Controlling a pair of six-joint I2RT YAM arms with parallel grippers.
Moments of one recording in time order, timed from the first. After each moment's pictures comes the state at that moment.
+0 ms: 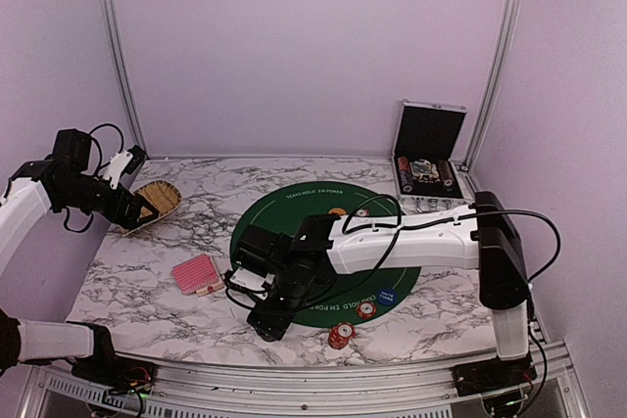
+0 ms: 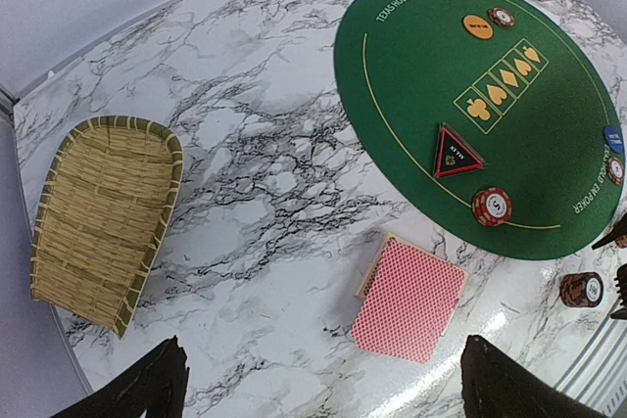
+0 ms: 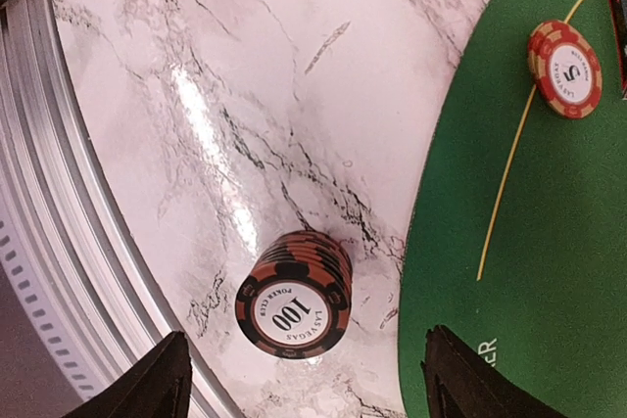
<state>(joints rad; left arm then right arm) 0.04 1.09 1.04 -0.87 0.44 0.43 1.28 2.11 1.75 -0.88 -0.07 0.13</state>
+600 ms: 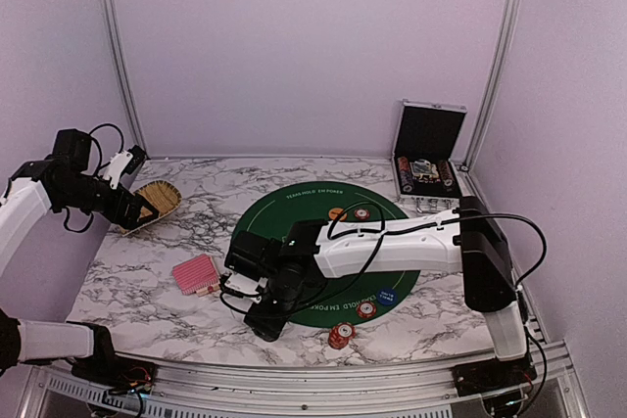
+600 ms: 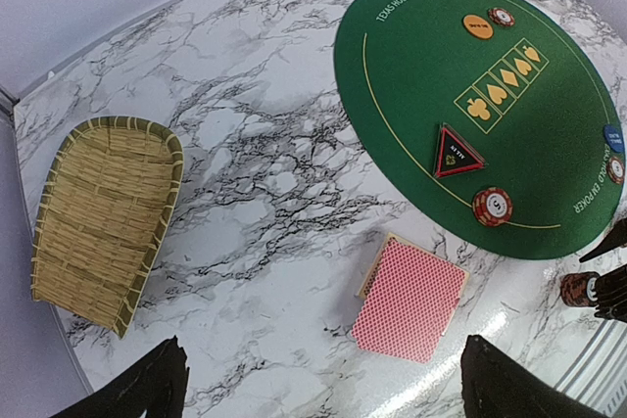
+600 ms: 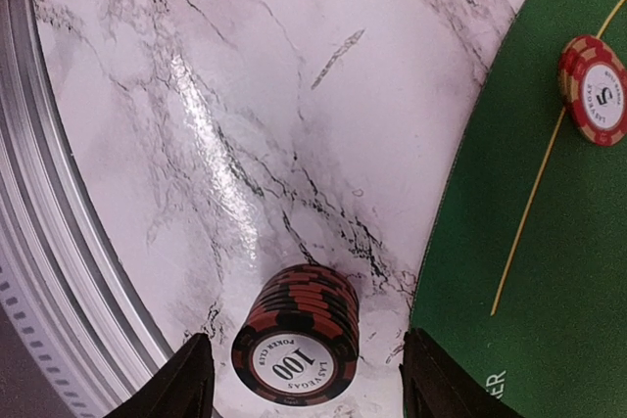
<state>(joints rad) 0.04 1.09 1.04 -0.87 0.44 0.43 1.28 2.18 1.80 -0.88 -0.07 0.12</state>
